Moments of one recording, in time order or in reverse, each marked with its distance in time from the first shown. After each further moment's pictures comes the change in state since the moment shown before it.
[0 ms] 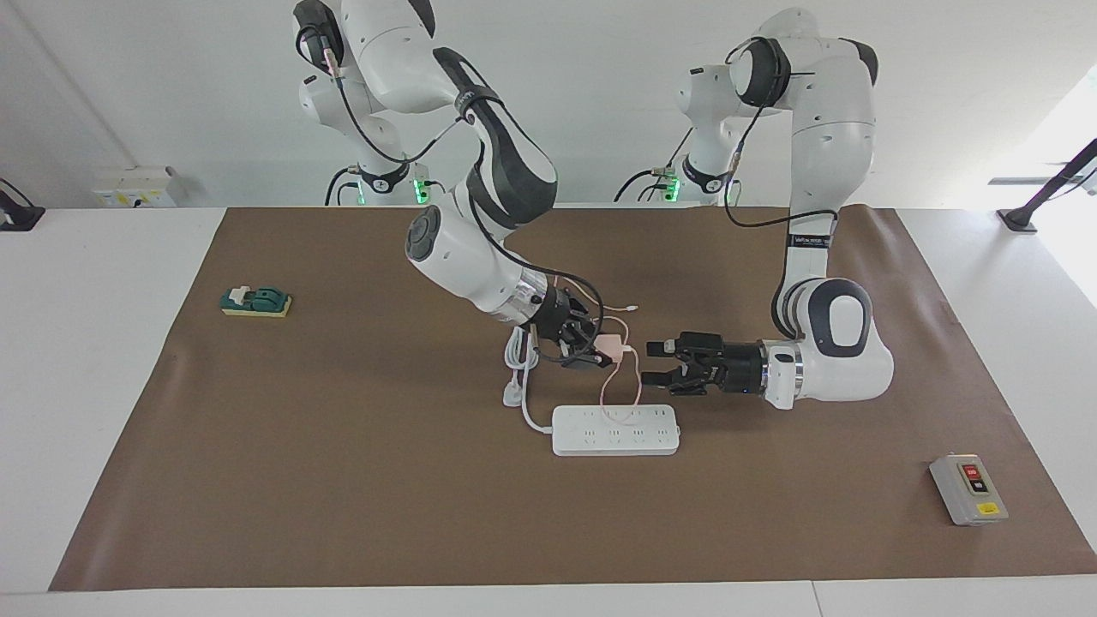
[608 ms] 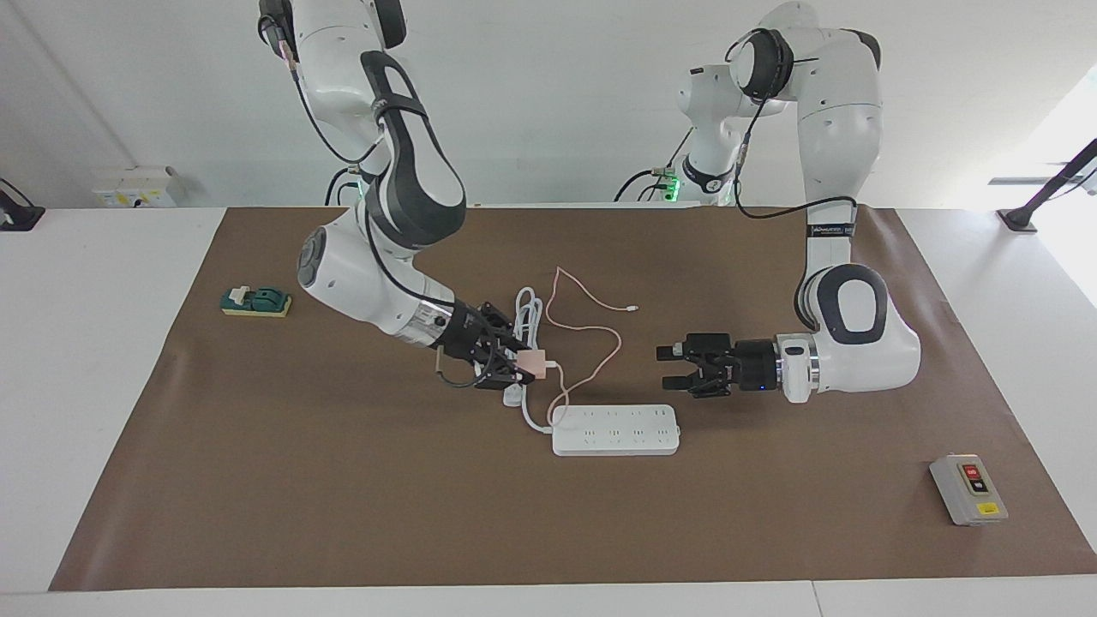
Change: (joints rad) left arm -0.001 -0.058 0.013 0.014 0.174 0.089 -0.046; right arm -0.155 -0.064 0.000 -0.065 0.000 -0.129 -0.100
